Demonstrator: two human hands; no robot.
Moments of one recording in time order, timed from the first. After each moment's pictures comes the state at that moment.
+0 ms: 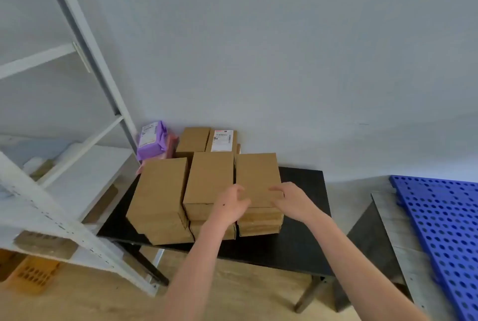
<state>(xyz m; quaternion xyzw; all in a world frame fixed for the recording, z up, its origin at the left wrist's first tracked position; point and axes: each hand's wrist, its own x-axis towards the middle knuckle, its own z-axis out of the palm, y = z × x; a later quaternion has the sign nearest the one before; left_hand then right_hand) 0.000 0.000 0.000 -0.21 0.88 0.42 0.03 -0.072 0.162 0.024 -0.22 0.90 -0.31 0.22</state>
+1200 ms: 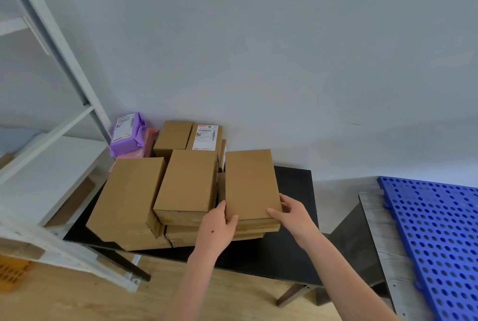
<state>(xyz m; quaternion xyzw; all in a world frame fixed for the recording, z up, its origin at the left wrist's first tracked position) -0.006 0.023 -0.029 -0.26 0.89 0.37 0.02 -0.101 0.189 -0.024 -0.04 0.80 -0.54 0.26</state>
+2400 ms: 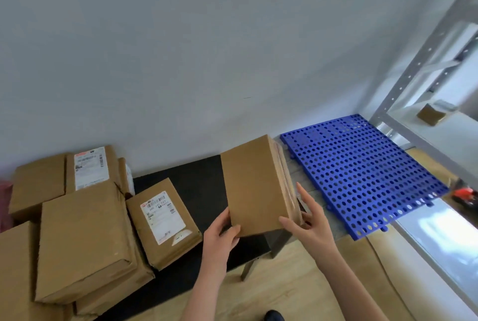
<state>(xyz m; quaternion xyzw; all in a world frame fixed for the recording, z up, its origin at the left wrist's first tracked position) -0.042 0.141 -0.062 -0.14 0.59 0.78 0.14 -0.027 0.340 -0.017 0.11 0.76 -0.64 -0.01</state>
